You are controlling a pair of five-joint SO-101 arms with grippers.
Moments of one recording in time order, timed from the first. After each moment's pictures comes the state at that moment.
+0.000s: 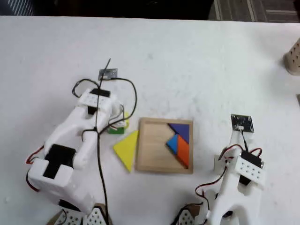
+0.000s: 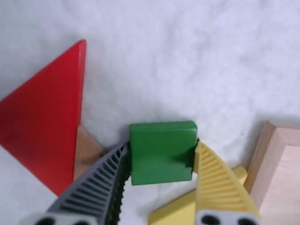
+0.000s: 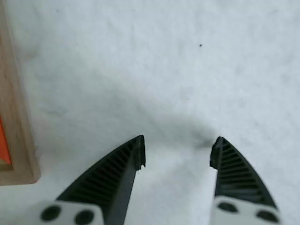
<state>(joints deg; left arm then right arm) 8.0 11.1 26.5 58.5 22.7 25.7 -42.2 73.9 54.5 25.5</state>
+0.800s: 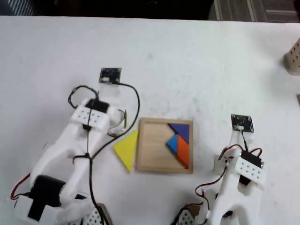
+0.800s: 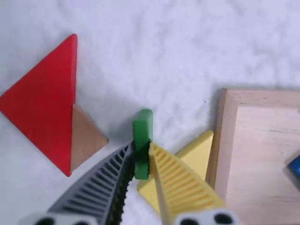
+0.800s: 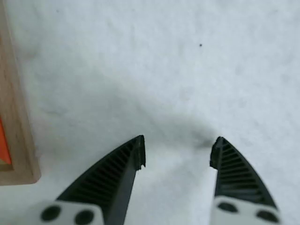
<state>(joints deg) 12.4 -9.2 39.1 56.9 22.3 25.7 -42.2 73.9 54.5 25.5</state>
